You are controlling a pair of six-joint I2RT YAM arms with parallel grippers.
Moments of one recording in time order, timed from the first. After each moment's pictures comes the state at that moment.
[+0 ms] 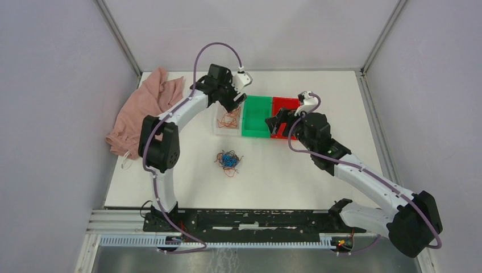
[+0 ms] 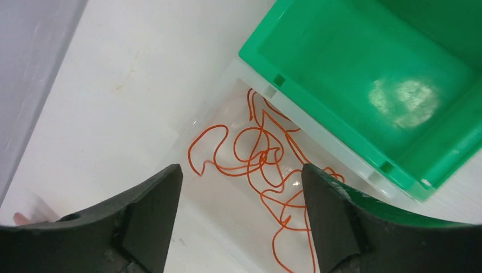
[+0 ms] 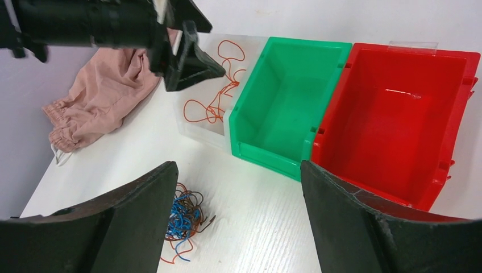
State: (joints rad) left arm -0.41 2.01 1.62 -0.39 0.21 0.60; right arm 0.60 1.10 0.74 0.14 0.10 0.47
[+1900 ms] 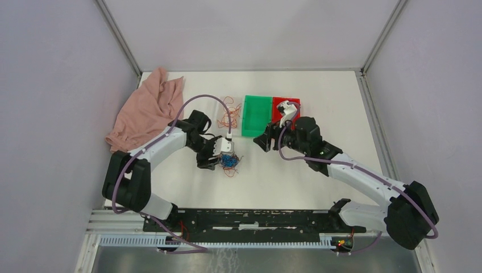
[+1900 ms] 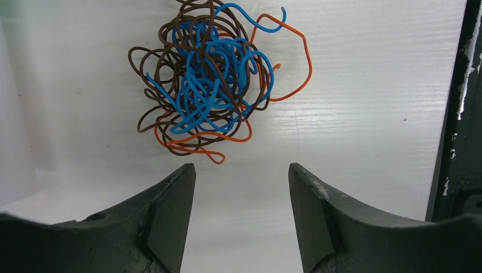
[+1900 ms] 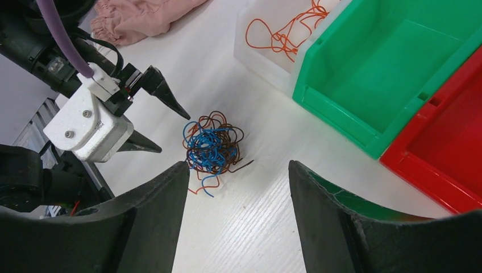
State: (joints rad) left arm -0.39 1.50 0.96 -0.84 0.56 1.20; right arm 0.66 1.15 0.71 0.13 -0.20 0.37
